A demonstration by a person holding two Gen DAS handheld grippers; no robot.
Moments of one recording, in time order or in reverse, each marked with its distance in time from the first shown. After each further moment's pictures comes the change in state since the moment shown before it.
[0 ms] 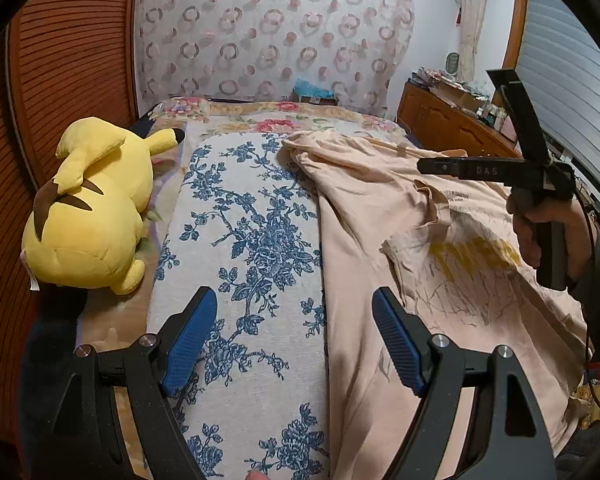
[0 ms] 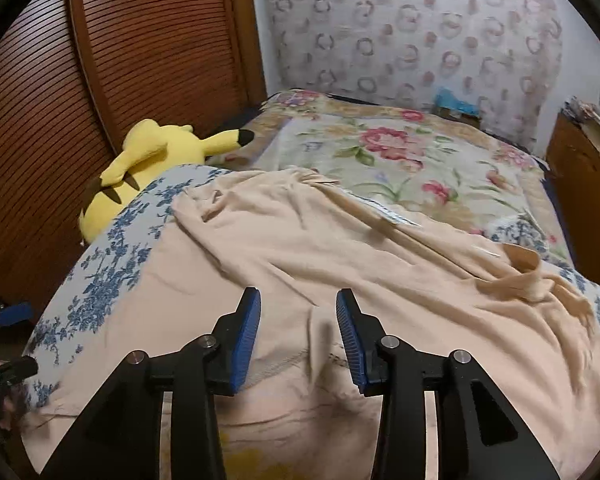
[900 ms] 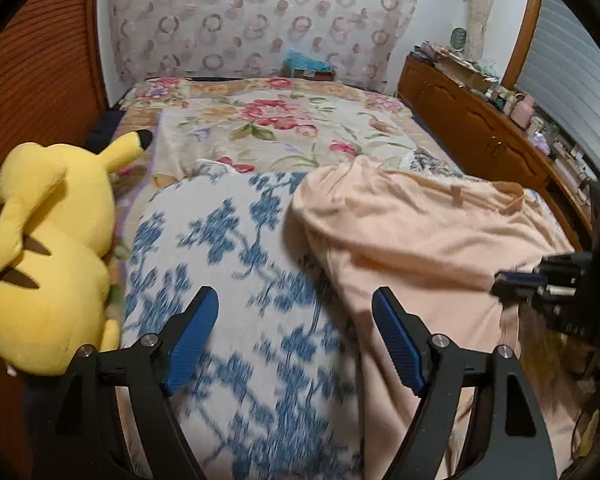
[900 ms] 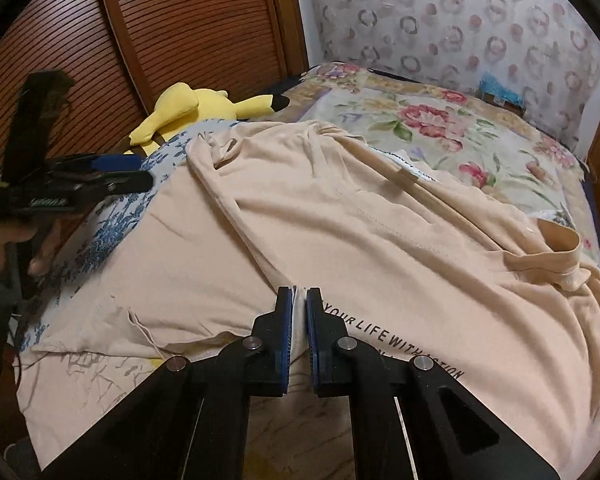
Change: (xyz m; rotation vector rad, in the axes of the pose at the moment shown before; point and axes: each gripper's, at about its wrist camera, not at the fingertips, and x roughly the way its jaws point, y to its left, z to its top) left arm 0.127 0.016 0.118 0.015 0.131 -0.044; right arm 0.023 -0.050 -0.011 -0.073 0.092 0.141
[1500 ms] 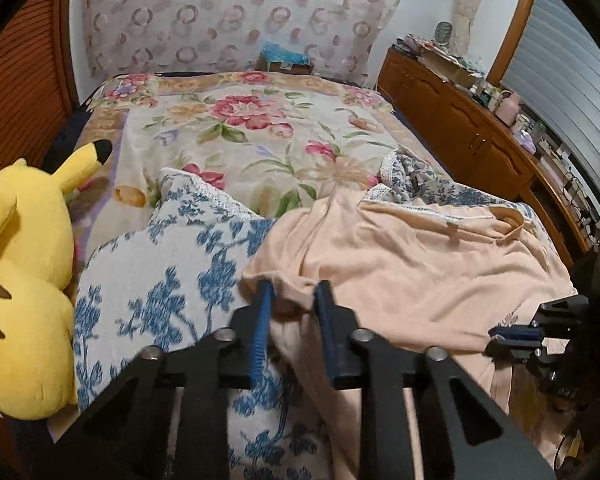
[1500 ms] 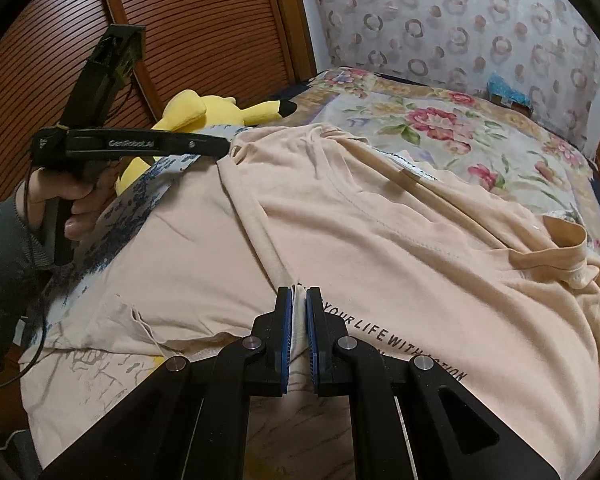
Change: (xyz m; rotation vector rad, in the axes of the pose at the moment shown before) left arm 0.042 -0.017 0.051 0.028 0.040 -0.084; right arm 0.002 -0.006 -0.006 0.008 -0.026 0.041
